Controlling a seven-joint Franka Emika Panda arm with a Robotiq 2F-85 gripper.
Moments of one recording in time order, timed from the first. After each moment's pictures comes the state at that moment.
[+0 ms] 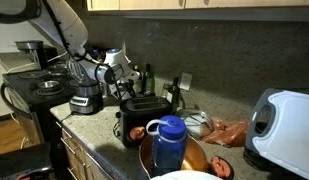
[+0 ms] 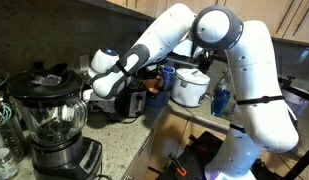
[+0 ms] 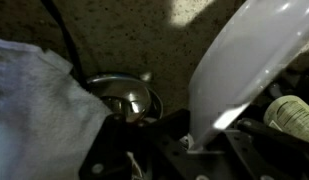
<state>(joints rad) 0.43 0.53 0.00 -1.92 -0.06 2.94 0.61</state>
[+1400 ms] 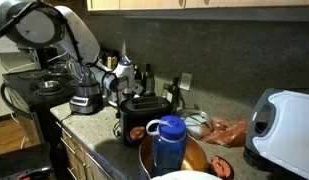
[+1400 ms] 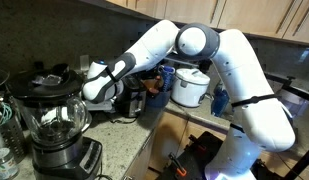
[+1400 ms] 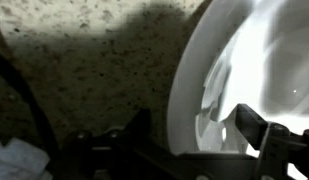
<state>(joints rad) 0.35 0.72 0.09 -1.75 0.11 2.74 0.47</state>
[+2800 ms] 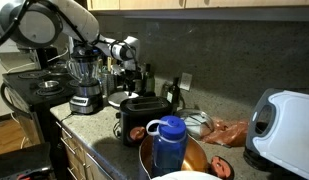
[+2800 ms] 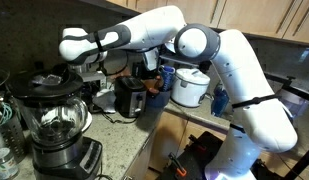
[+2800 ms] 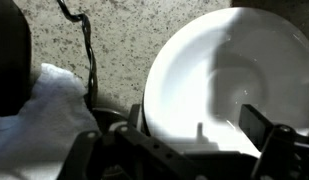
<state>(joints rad) 0.40 0.73 0.09 -1.31 0.01 1.95 0.41</state>
